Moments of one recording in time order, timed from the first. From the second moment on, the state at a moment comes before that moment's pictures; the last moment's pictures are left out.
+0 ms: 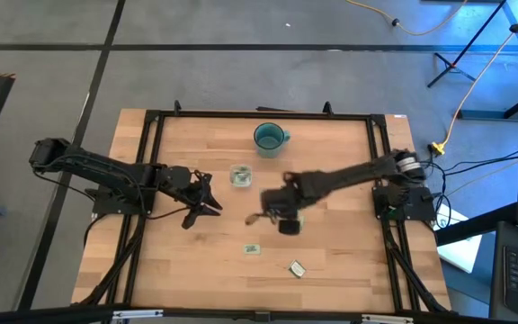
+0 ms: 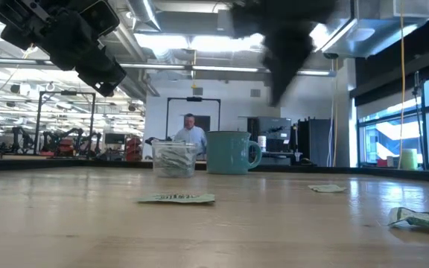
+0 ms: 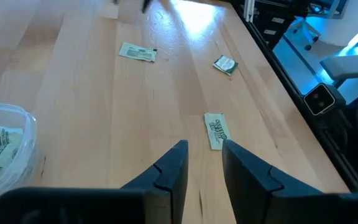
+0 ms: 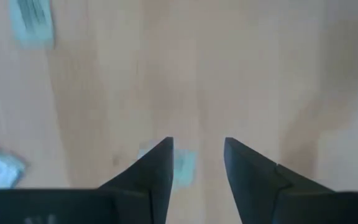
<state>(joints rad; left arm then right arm) -0.09 0.98 0.41 0.07 0.20 -0.20 0.18 1.90 1.62 -1.09 0.16 0.23</state>
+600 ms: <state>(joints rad) -0.09 0.98 0.41 0.10 0.20 -0.19 0.31 1.81 1.04 -0.63 0.11 0.36</state>
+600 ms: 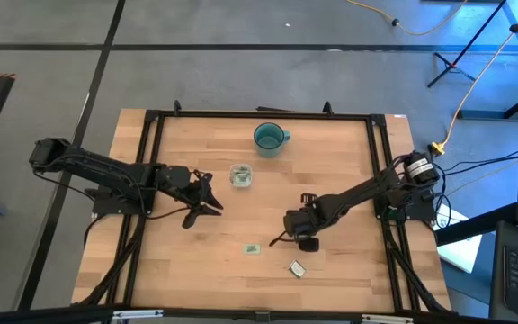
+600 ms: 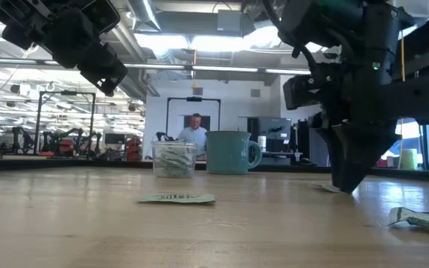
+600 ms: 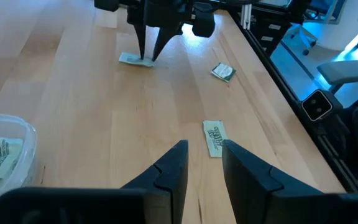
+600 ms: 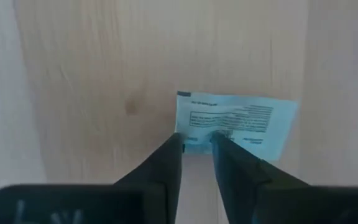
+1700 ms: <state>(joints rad) -0.09 0.98 0.41 0.10 0.12 -0.31 0.10 1.74 1.33 -0.56 0.11 -0.14</state>
